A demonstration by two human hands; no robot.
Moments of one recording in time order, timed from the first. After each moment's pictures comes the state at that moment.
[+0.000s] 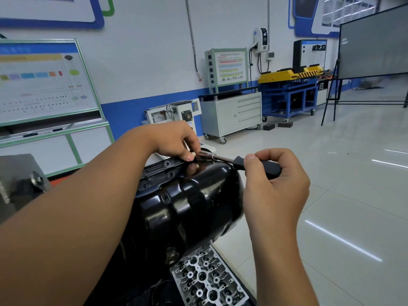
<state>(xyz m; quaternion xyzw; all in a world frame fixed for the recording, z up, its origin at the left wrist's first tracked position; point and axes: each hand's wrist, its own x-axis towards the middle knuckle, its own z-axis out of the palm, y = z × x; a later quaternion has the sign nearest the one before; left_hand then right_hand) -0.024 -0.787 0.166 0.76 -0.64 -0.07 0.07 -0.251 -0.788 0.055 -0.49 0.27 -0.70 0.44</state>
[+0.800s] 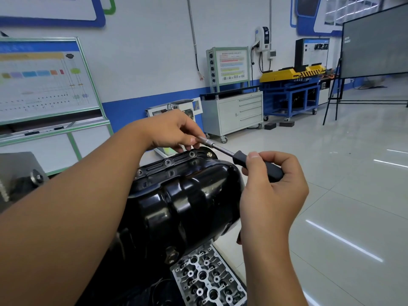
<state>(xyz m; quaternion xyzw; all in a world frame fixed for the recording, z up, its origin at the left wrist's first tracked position) -0.019 -0.780 0.166 0.71 -0.64 -0.13 0.24 -0.240 -0.782 0.051 -0.41 0.26 -0.72 0.49</state>
